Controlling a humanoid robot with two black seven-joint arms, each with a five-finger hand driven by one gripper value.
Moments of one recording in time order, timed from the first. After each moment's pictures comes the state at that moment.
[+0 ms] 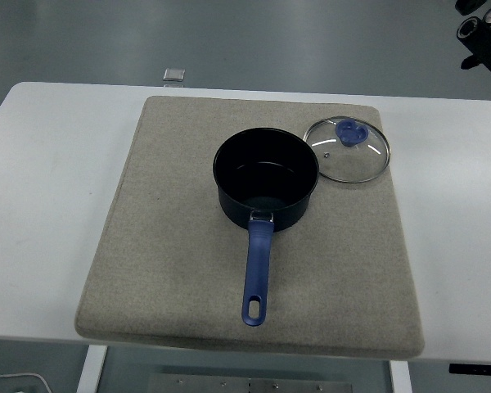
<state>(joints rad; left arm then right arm) 0.01 0.00 -0.01 -0.13 0.12 -0.05 -0.14 1.51 -0.18 -0.18 0.33 -0.48 -0.12 0.61</state>
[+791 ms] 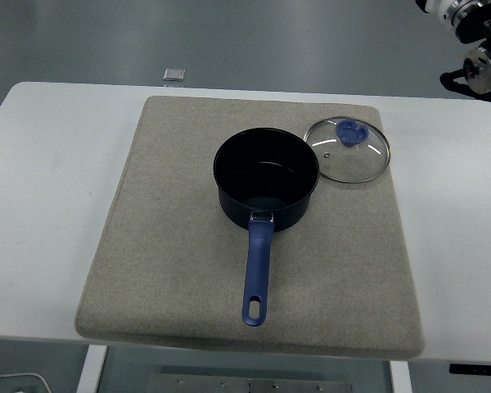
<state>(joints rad) 0.01 0.00 -0.01 -0.12 0.12 -0.05 -0.14 1.43 -0.18 -0.18 0.33 0.14 0.18 0.41</state>
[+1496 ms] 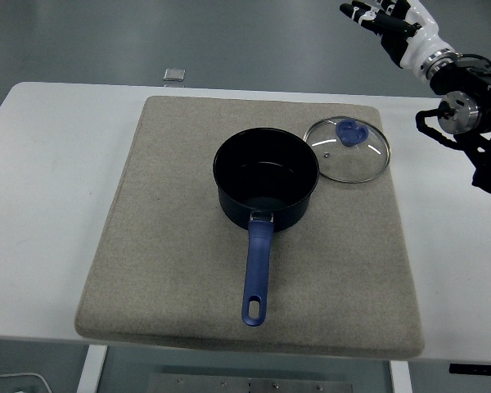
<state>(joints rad) 0.01 0.00 -0.01 -0.12 0.12 -0.05 -0.14 1.29 -0.13 -0.12 0.33 0.38 0.22 0.35</state>
